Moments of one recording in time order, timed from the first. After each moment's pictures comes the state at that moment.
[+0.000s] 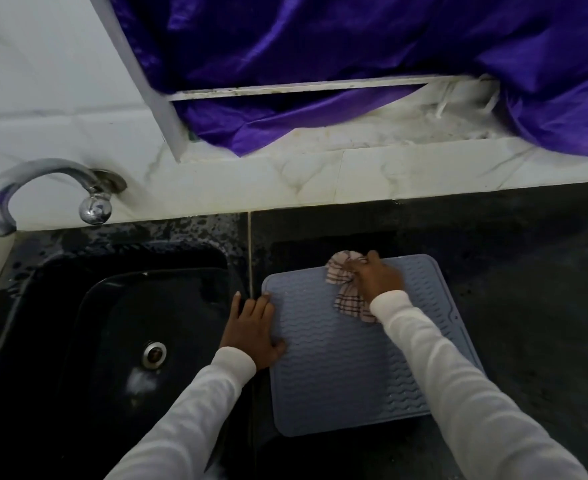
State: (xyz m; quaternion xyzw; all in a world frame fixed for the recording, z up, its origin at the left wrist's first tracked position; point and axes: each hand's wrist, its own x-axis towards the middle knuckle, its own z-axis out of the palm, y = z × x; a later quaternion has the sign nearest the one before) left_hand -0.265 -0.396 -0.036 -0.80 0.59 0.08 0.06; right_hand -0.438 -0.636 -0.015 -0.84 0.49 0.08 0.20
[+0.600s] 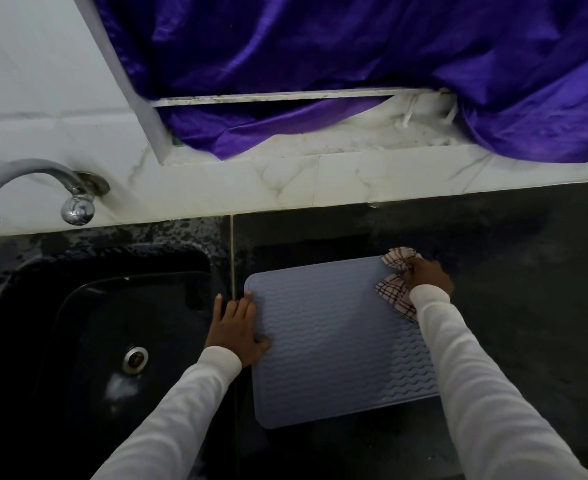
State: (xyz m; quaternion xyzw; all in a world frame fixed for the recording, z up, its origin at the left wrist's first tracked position) left_hand -0.276 -0.393 -0.037 -0.82 0.56 0.10 0.06; right_hand -0.550 -0.692 0.000 -0.71 0.68 0.06 0.16
